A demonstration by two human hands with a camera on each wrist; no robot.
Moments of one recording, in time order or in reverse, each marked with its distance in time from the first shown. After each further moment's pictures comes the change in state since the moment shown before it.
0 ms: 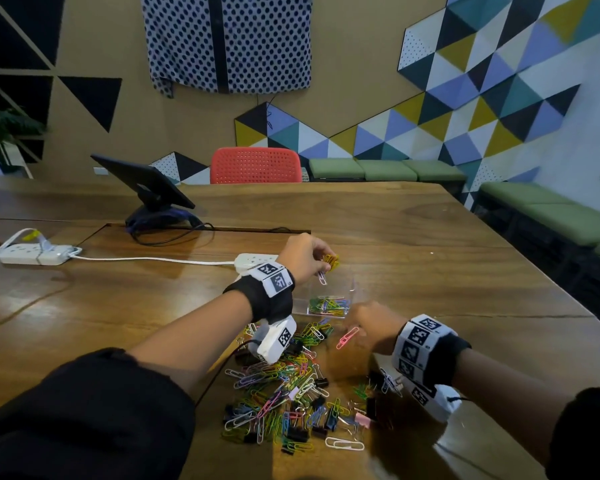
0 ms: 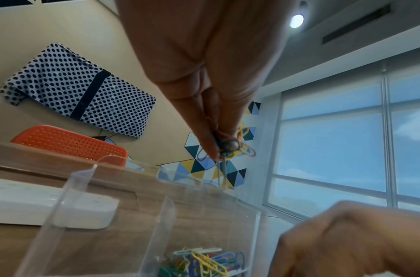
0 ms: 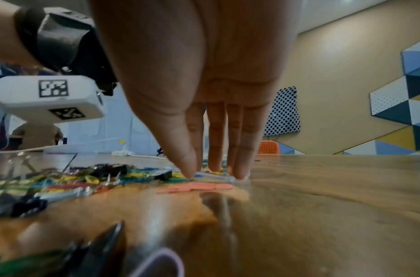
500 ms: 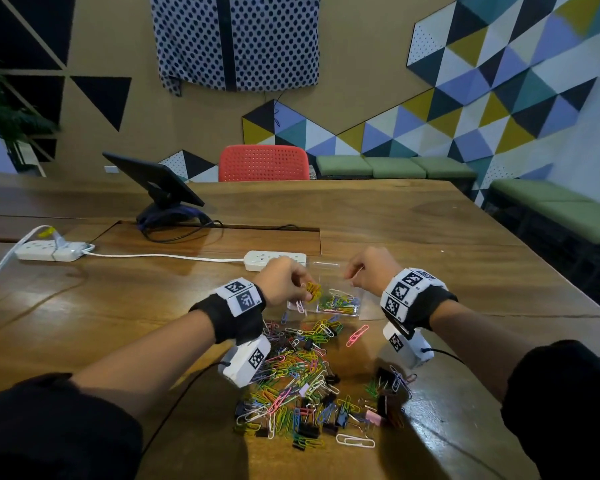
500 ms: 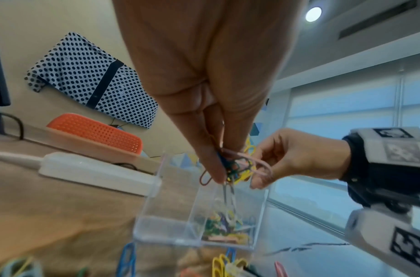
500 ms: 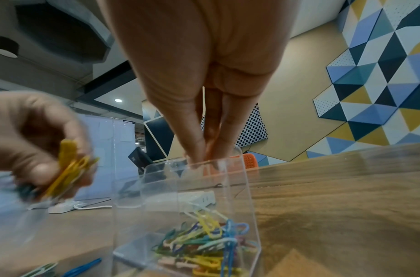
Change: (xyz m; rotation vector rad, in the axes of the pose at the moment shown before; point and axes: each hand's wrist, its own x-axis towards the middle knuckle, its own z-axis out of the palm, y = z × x) left_hand -0.044 -0.040 -0.019 0.012 -0.169 -0.089; right_hand 0.032 -0.004 -0.058 0.348 0.348 0.146
